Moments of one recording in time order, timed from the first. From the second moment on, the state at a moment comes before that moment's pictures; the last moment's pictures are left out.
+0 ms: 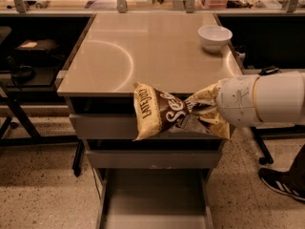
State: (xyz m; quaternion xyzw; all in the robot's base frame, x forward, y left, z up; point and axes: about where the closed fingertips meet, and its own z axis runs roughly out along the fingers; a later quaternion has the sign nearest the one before) arm 0.469 -0.103 0.893 -0.79 0.38 -0.09 0.47
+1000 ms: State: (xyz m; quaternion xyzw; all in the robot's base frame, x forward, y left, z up) arm 0.565 -0.106 0.908 -0.81 0.36 -0.10 0.45
